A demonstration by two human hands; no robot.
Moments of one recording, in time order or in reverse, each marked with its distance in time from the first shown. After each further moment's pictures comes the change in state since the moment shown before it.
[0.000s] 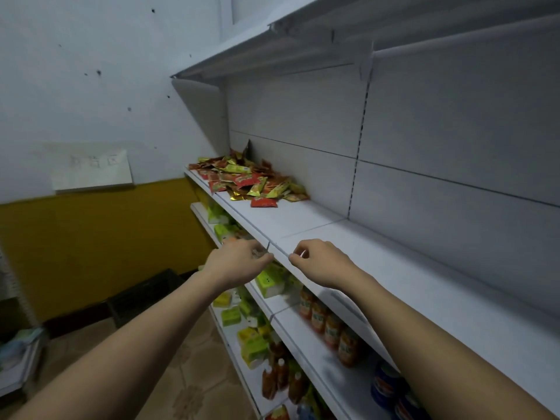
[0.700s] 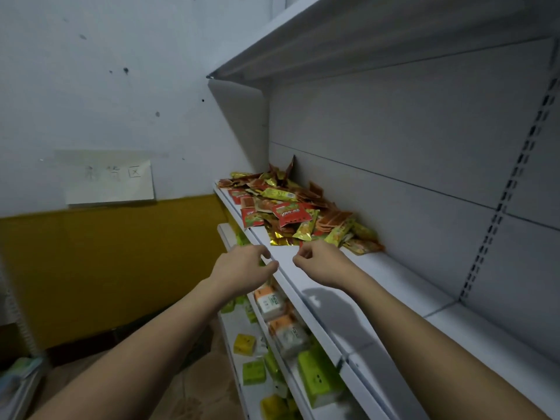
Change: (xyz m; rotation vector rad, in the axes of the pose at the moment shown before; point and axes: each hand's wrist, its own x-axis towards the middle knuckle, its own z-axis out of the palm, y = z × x) left_hand 0.302 -0.173 -0.010 0.022 0.090 -0.113; right_hand 0.377 -0.056 0.056 0.136 -0.053 -0.108
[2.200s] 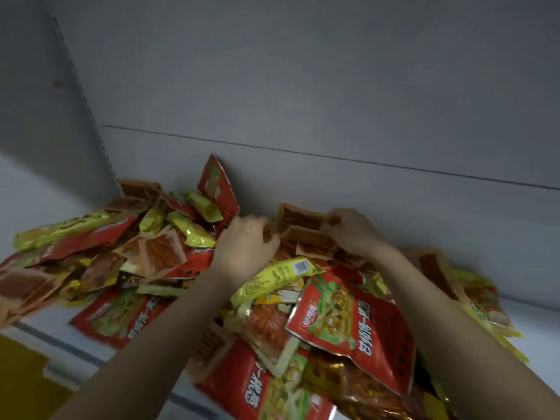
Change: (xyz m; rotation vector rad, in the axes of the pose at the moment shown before) left_hand 0.648 -0.109 0.114 -0.362 -0.110 0.742; right_hand 0.524 0.123 0.001 -0.090 0.538 0.730
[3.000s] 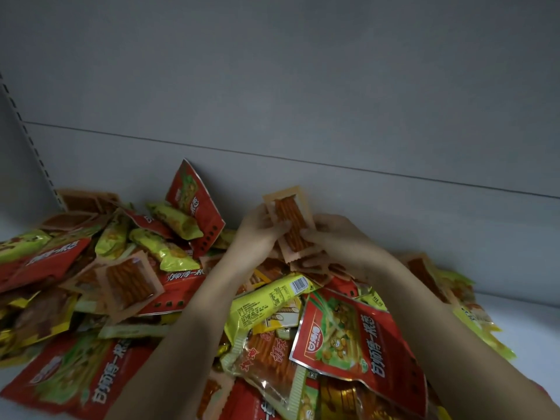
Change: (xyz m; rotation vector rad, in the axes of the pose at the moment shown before) left_hand 0.043 0.007 0.008 -1.116 -0.226 -0.069; right_hand -0.022 -0.049 0.002 0.695 -0.089 0.180
